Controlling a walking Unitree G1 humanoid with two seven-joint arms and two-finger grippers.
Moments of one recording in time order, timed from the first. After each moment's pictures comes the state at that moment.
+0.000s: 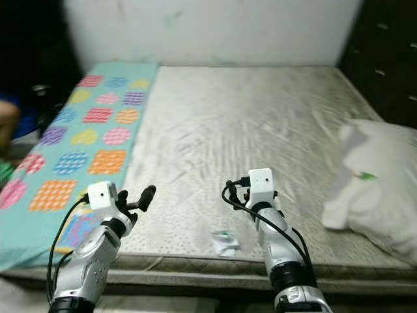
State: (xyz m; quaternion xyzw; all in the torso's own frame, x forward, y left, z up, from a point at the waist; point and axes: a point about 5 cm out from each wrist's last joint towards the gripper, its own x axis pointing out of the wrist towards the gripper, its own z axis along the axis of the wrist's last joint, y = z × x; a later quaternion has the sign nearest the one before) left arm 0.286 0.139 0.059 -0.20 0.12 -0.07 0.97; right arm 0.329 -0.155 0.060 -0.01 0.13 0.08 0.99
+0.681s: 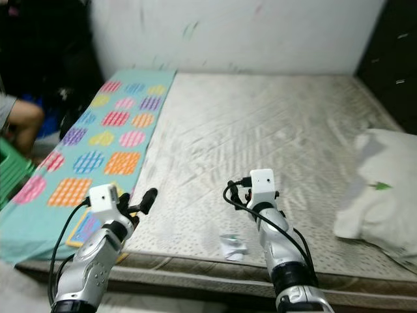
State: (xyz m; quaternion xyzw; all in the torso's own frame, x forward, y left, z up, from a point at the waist) left arm 0.283 0.137 0.055 -0.21 0.13 -0.08 0.97; right arm 0.328 -0.158 0.058 -0.01 0.14 0.08 0.99
